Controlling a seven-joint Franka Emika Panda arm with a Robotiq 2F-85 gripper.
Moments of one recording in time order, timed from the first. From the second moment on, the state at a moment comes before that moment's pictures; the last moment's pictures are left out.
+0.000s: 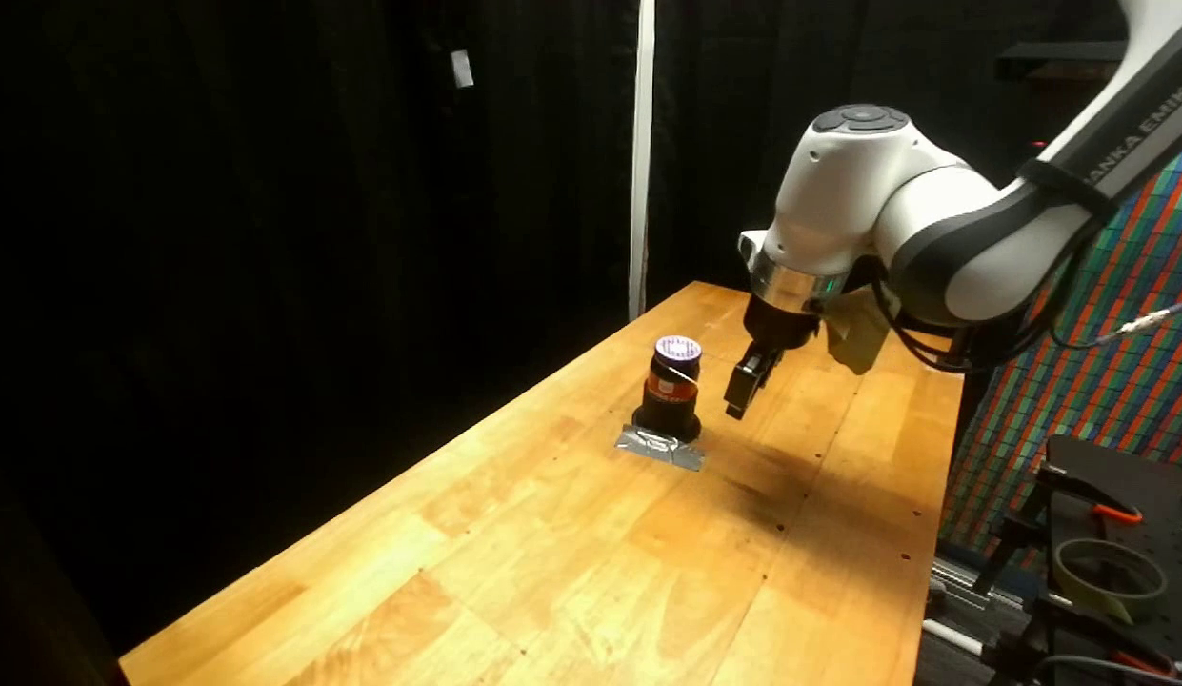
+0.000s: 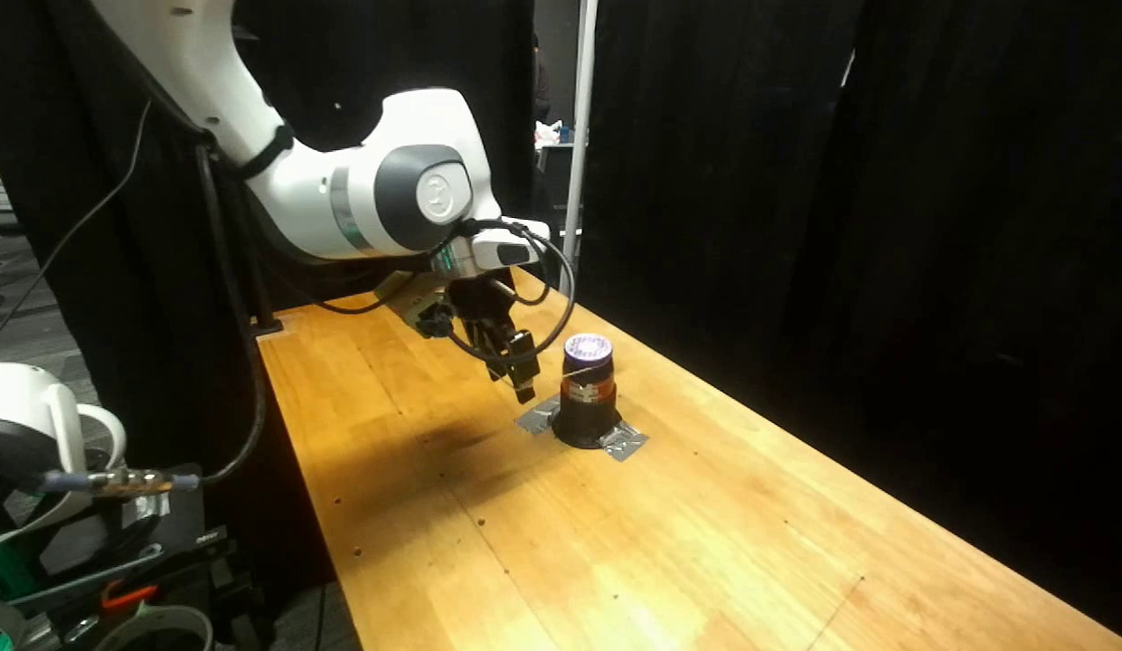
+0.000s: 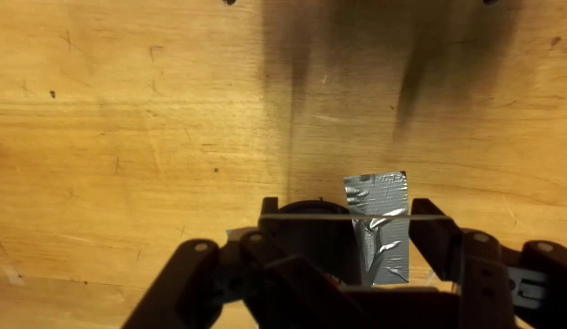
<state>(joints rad) 0.34 0.23 -0.10 -2.33 -0.43 2.74 0.55</state>
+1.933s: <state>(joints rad) 0.35 0.05 -0.09 -2.47 -1.14 2.77 1.28</state>
